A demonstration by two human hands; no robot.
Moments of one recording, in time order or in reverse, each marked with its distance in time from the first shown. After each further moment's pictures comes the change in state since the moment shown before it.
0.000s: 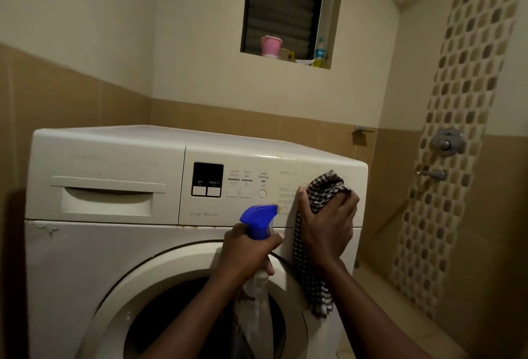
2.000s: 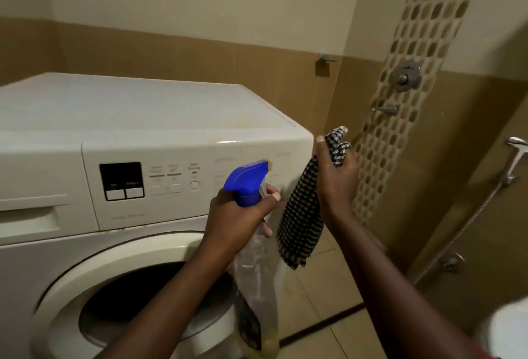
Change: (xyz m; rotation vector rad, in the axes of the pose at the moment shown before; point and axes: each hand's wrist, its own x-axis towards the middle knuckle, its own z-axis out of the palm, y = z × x) left_hand 0.000 0.082 0.055 -0.136 -0.146 -0.017; right_hand 0.088 0.016 -0.081 0.476 -0.090 0.372
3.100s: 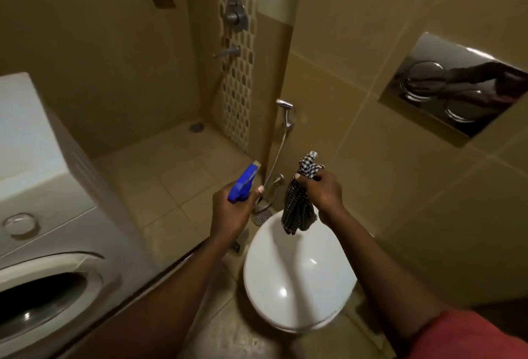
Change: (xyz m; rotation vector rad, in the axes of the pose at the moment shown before) left_hand -0.095 0.194 0.415 0.065 -0.255 -0.203; right_hand 0.181 -0.124 -0.473 -0.503 0.005 0.689
